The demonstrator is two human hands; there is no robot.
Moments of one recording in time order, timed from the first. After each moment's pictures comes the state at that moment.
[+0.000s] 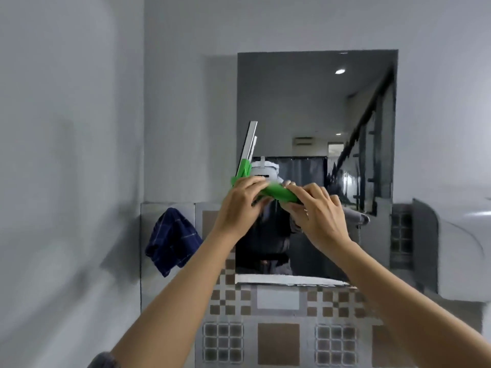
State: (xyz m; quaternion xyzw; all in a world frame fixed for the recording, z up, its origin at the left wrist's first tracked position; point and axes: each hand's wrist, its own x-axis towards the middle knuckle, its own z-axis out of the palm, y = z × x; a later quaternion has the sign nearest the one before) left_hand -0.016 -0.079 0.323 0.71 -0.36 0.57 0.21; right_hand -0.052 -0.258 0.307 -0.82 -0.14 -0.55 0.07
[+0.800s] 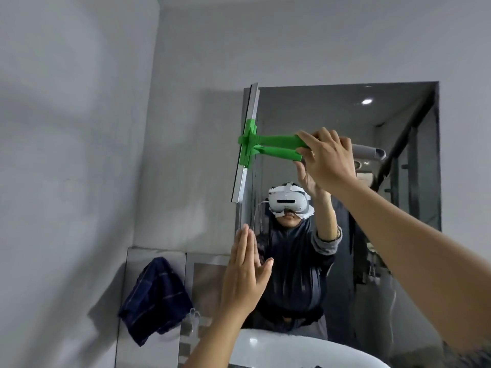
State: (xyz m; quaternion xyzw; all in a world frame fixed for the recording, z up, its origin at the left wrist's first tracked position) left_hand 0.094 -0.105 0.279 0.77 -0.20 0.57 0.22; right_hand 0.043 -0.275 0.505 -0.77 -0.17 -0.62 0.05
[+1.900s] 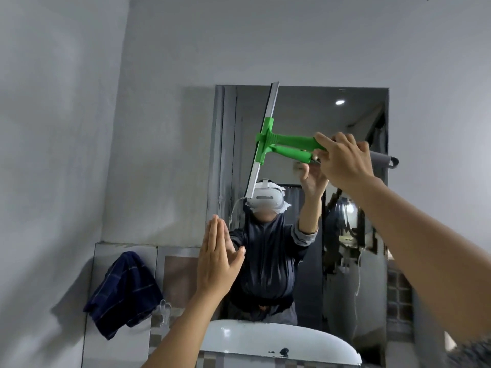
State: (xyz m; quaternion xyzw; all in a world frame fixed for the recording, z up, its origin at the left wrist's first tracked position) left_hand 0.090 -0.116 0.287 0.78 -0.15 0.56 0.25; right_hand 0.007 -0.354 0.498 -0.82 -0.07 -0.57 0.02
